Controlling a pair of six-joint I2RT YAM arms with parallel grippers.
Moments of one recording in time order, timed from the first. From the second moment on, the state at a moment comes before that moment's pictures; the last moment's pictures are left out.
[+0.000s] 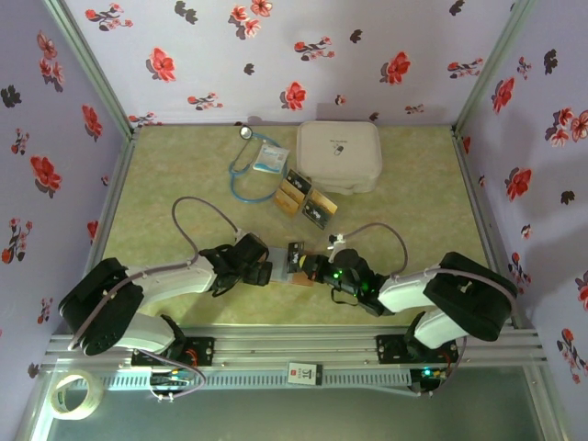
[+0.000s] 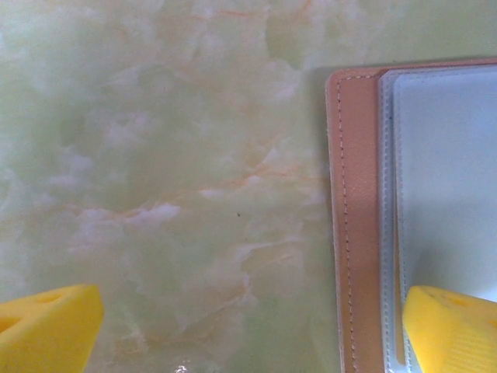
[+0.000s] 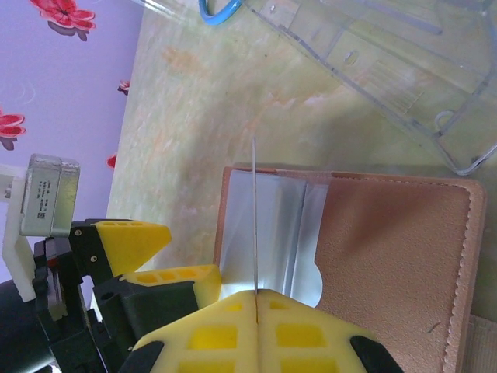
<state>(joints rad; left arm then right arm) -0.87 1.38 0.59 -0.35 -0.31 -0.56 0.94 1.46 0.27 0.77 -0.01 1.08</state>
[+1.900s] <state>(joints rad) -0.87 1.38 0.59 -0.35 -0.32 -0.57 1.03 1.82 0.19 1.28 0.11 1.22</state>
